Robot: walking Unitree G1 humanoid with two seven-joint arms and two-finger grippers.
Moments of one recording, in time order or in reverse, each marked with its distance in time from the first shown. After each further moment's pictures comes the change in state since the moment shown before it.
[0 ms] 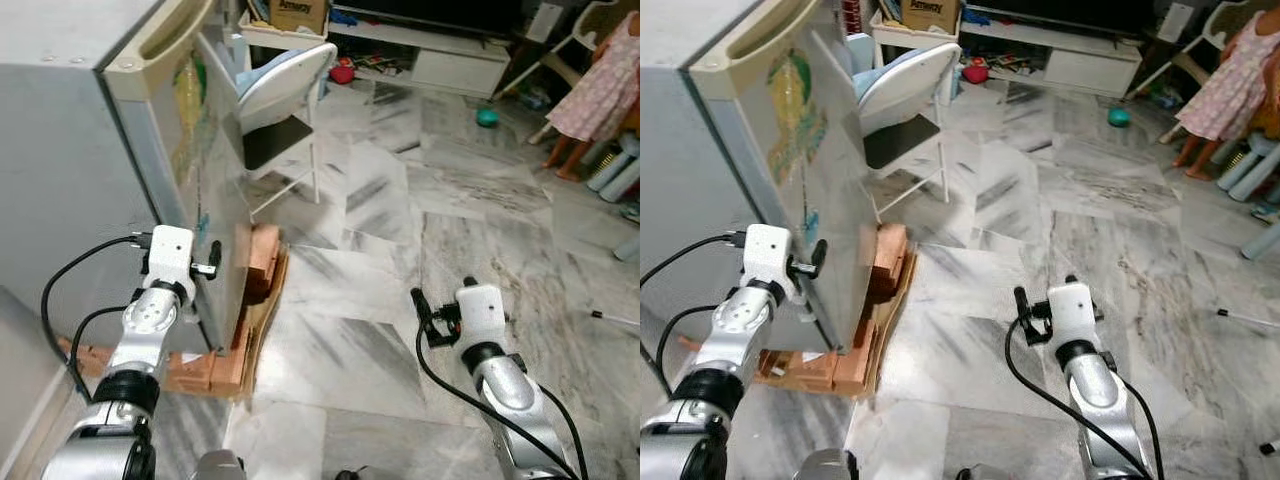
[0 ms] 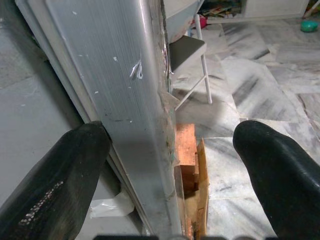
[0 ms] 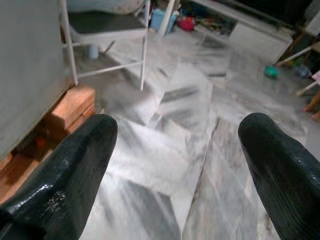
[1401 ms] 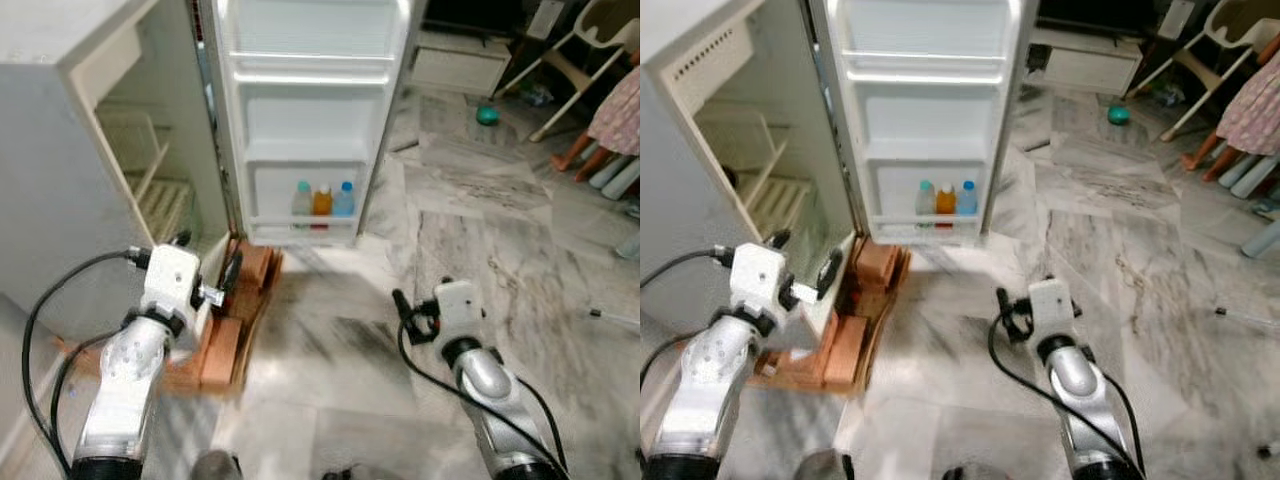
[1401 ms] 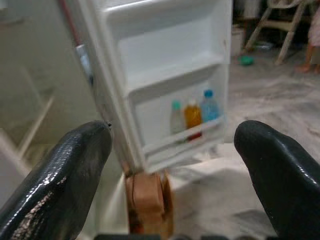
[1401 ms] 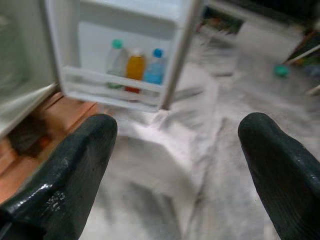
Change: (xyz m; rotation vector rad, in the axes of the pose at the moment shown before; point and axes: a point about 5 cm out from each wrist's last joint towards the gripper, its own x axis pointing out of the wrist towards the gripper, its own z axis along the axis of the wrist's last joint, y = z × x) left arm -0.071 -0.004 0.021 0.053 -0.197 -0.123; right arm 0.022 0.021 0.013 0.043 -0.049 0.021
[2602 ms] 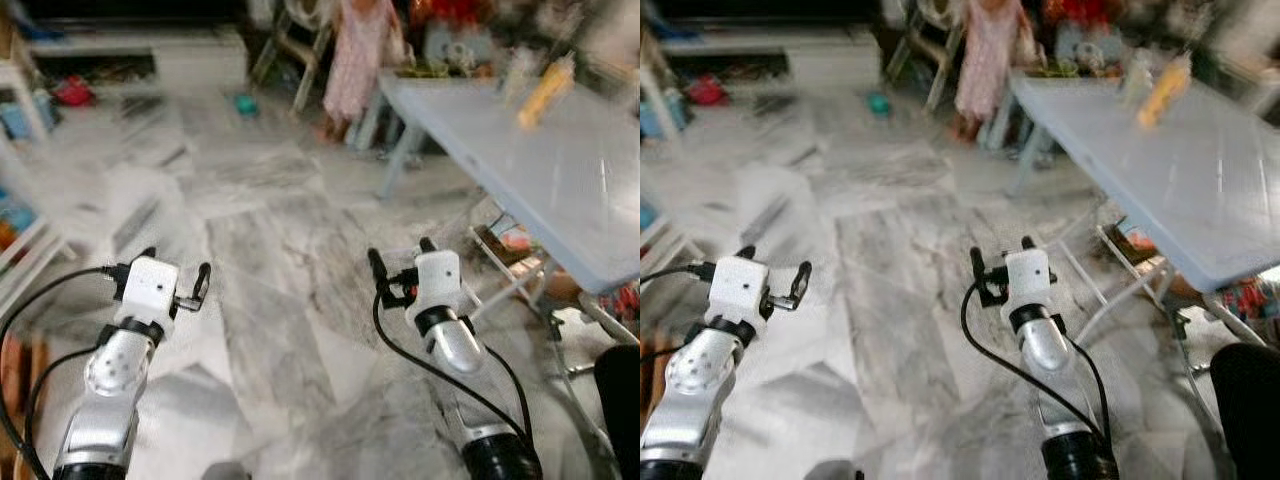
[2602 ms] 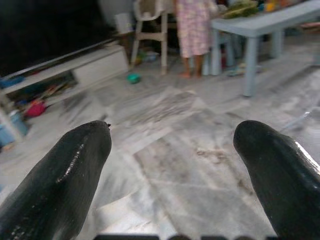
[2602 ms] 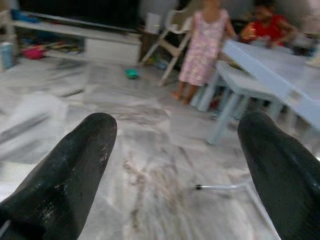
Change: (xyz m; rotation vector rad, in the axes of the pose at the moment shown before) left arm -0.005 0.008 -0.016 0.064 0.094 0.090; right arm 0.016 0.027 0.035 0.044 -0.181 0.048
